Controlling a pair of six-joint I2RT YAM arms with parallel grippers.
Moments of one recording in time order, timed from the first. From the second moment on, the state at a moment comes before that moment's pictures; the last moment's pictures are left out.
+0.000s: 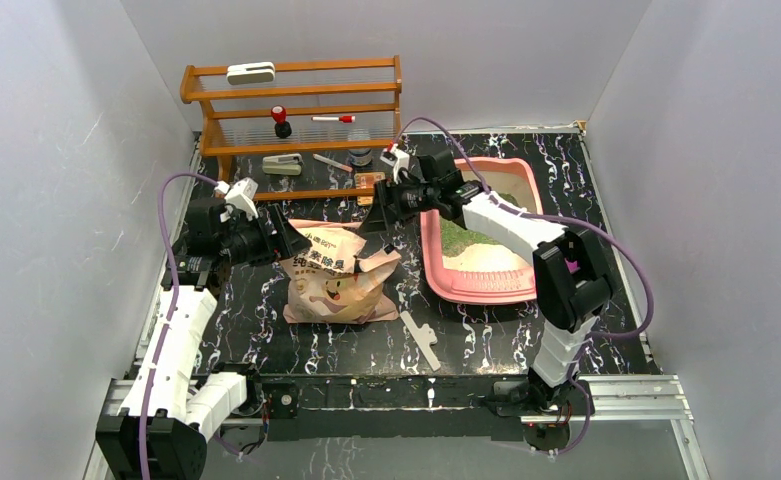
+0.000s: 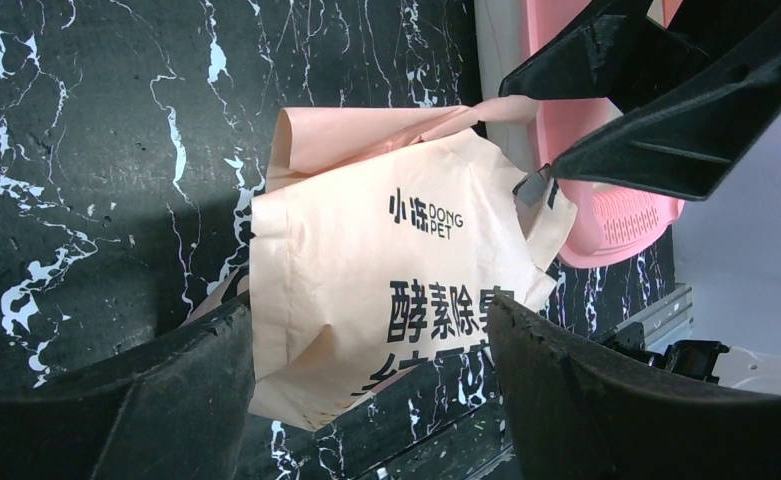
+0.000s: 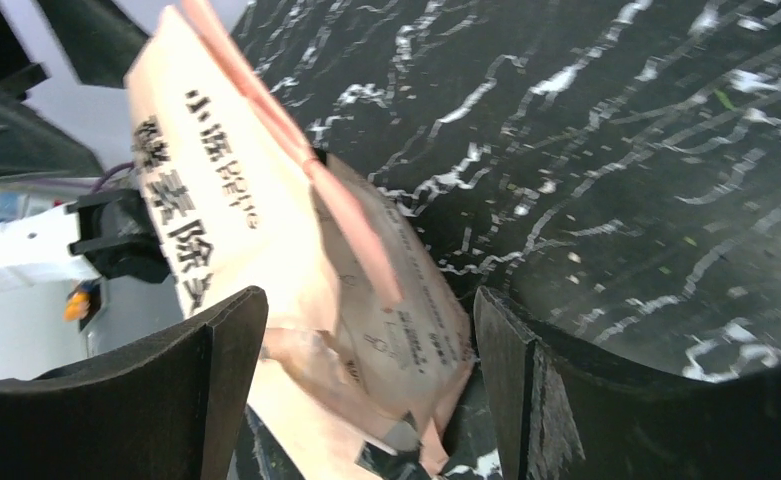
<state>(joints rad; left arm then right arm) -0.04 0.94 0.88 -0.60 0.52 -0.39 0.60 1.79 1.35 -0.14 -0.75 0.34</state>
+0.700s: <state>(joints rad) -0.04 0.94 0.95 -0.71 0.46 -0.33 0.70 1.85 1.40 -0.11 -0.91 0.28</state>
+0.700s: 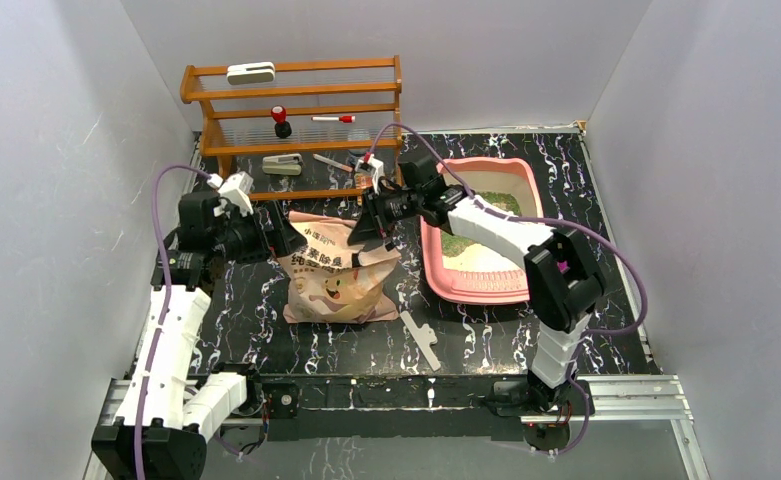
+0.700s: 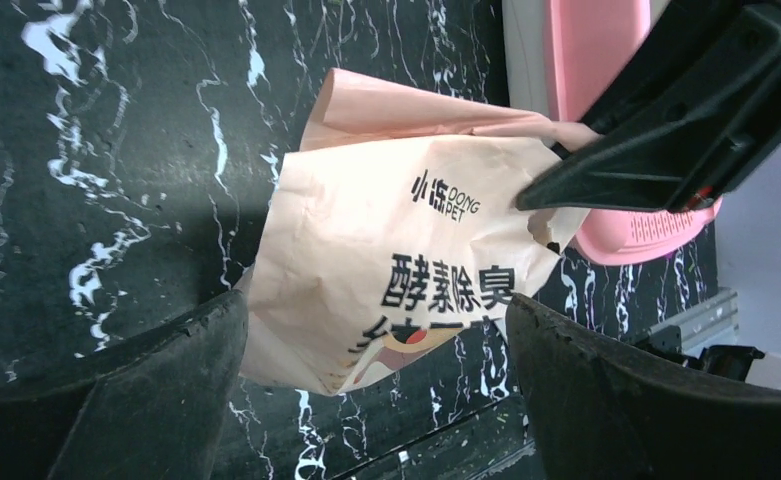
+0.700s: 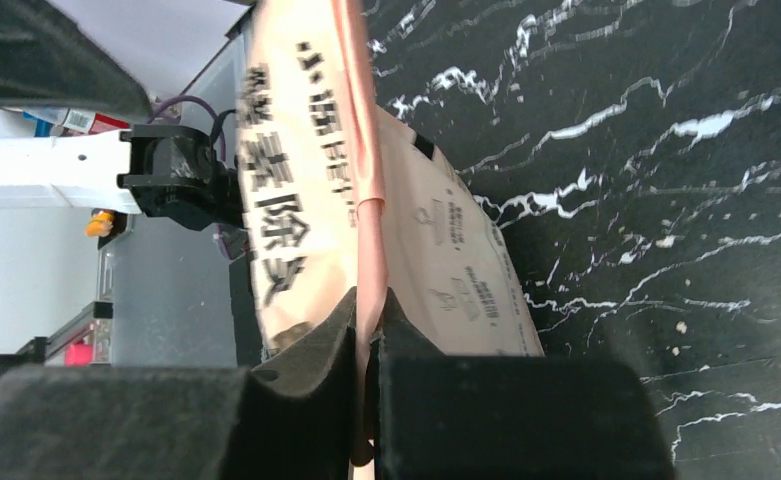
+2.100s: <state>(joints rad) -0.17 1.40 1.38 -0.97 0.82 0.83 0.80 1.67 1.34 -0.06 -0.67 -0.20</state>
